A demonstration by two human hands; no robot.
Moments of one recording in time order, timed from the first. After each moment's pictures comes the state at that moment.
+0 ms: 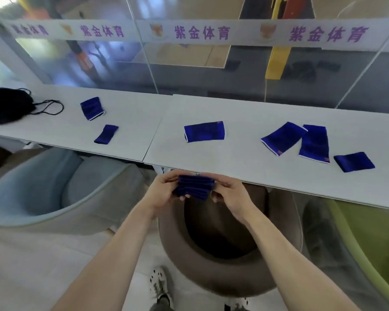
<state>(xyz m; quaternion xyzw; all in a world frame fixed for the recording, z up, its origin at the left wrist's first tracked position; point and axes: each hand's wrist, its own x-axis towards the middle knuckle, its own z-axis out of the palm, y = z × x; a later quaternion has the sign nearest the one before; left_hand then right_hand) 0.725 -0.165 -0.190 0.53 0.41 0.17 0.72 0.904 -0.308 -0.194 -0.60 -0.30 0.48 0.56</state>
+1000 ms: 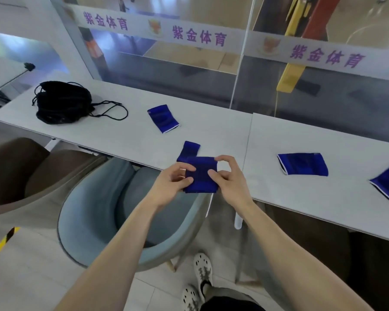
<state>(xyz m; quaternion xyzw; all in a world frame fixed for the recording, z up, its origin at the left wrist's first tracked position) 0.442 0.207 -0.187 0.63 0.39 0.20 0.65 0.627 0.090 -0.179 -0.69 -0.31 0.39 0.52</state>
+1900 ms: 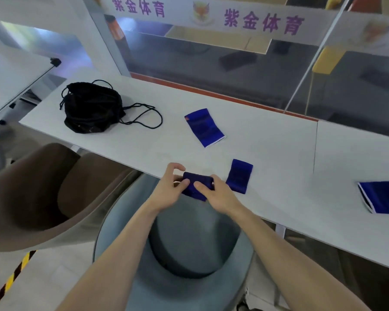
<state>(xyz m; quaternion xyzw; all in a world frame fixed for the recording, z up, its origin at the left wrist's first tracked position) 0.361 0.422 -0.248 0.65 0.47 0.13 0.58 0.541 0.328 -0.260 -0.73 -0.35 0.49 0.32</state>
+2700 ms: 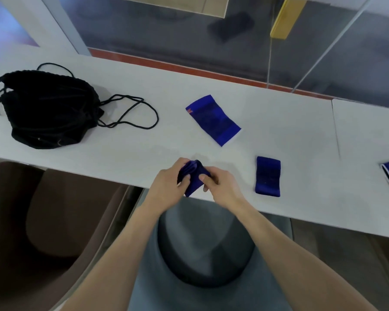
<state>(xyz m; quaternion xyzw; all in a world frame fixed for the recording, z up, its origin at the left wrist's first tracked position) 0.324 0.575 -0.322 0.82 0.36 0.08 0.44 0.487 0.453 -0.319 -0.78 -0.31 0.42 0.34</state>
